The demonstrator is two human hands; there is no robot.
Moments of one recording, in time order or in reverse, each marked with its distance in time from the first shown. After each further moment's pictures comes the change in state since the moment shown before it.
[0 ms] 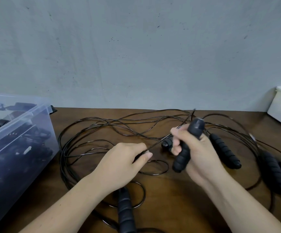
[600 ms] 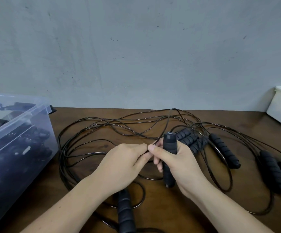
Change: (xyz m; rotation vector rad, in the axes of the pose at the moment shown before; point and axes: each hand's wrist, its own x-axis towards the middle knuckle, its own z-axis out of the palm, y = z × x) left_hand -0.001 0.006 -0.001 0.033 -0.006 0.056; right_hand -0.013 0.032 0.012 -0.339 -0.100 -0.007
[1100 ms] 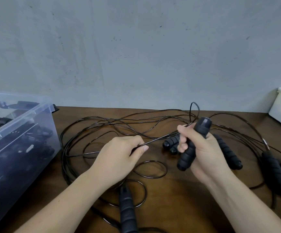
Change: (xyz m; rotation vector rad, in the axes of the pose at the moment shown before) left_hand 0.004 -0.012 -0.007 0.022 0.103 -0.121; right_hand 0.014 -0.027 -0.031 0.347 0.164 -0.012
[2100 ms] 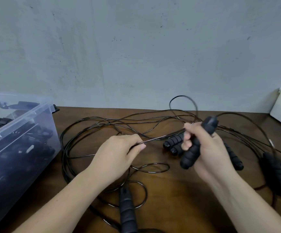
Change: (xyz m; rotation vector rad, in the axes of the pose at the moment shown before) left_hand 0.003 -0.010 -0.001 0.029 0.040 0.027; right_hand 0.002 -0.007 0.001 0.029 0.068 -0.009
